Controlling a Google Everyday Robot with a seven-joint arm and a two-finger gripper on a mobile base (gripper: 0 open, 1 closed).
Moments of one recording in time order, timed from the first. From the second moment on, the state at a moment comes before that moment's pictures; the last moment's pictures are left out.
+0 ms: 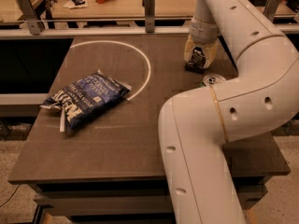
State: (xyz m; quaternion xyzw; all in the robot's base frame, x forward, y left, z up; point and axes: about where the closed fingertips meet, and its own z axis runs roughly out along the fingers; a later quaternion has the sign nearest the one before) arm 0.723 -0.185 0.823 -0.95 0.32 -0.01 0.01
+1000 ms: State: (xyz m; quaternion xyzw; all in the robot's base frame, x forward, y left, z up) arm 0.723 -0.185 0.825 -0.95 0.32 -0.01 0.01
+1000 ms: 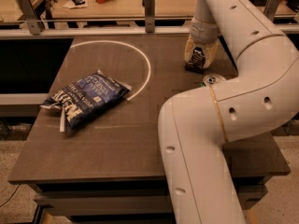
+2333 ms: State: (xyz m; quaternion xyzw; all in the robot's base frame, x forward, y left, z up) arm 0.722 -0.186 0.827 -0.95 0.32 -0.01 0.01
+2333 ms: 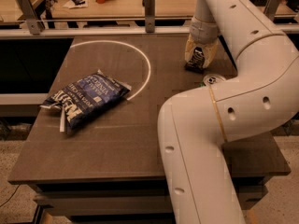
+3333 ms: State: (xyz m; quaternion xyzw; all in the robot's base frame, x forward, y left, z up) arm 0.676 -0.173 0.907 -0.96 0.24 -0.06 0.07
